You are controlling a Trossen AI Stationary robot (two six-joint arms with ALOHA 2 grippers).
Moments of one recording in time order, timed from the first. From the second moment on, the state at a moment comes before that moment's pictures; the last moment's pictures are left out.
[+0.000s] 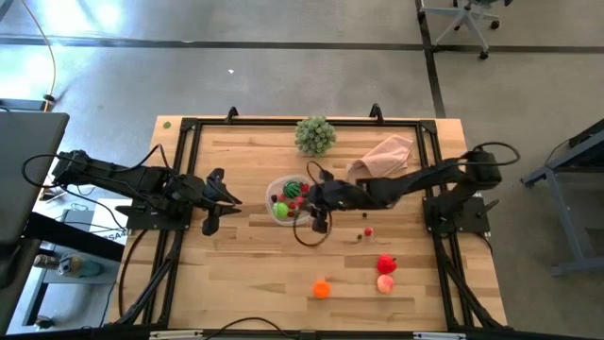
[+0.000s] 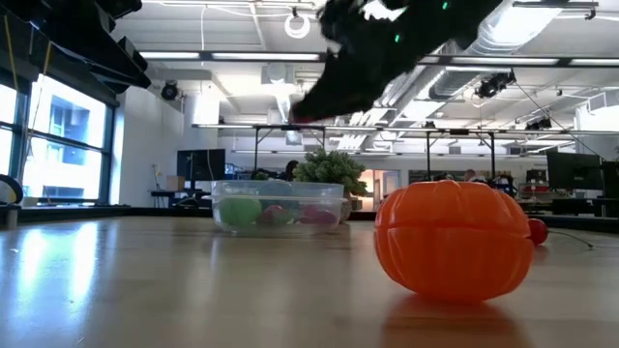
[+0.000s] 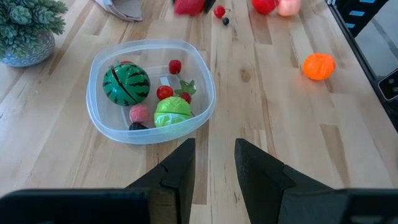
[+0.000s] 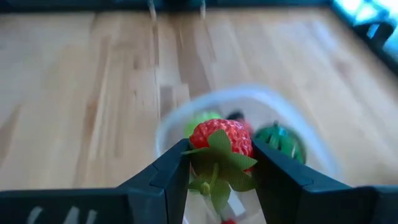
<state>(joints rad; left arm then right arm) -0.09 0.65 0.54 -0.53 -0.15 -0.21 0.09 1.67 1.02 0.08 0.20 0.07</state>
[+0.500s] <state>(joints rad) -0.09 0.65 0.54 -0.53 -0.15 -0.21 0.00 1.83 1.02 0.09 0.09 0.12</state>
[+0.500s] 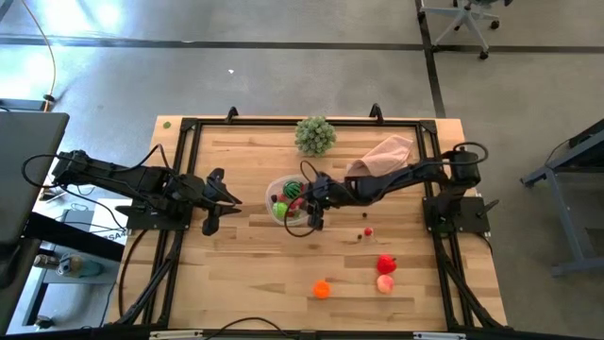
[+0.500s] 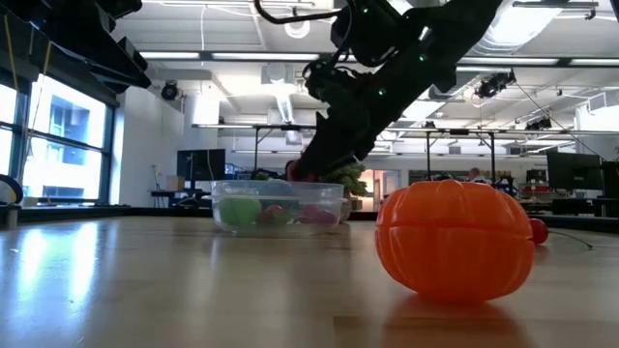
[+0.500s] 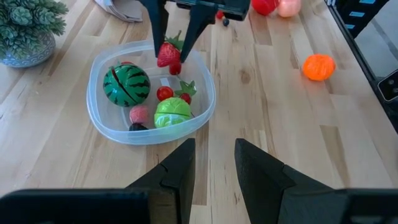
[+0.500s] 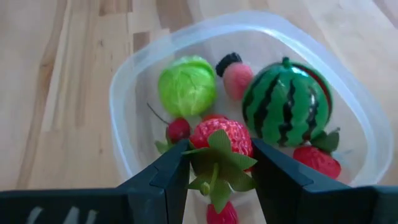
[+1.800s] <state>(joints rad) -0.09 0.65 0.54 -0.53 -0.15 -0.21 0.01 1.83 1.02 0.04 0.08 0.07</state>
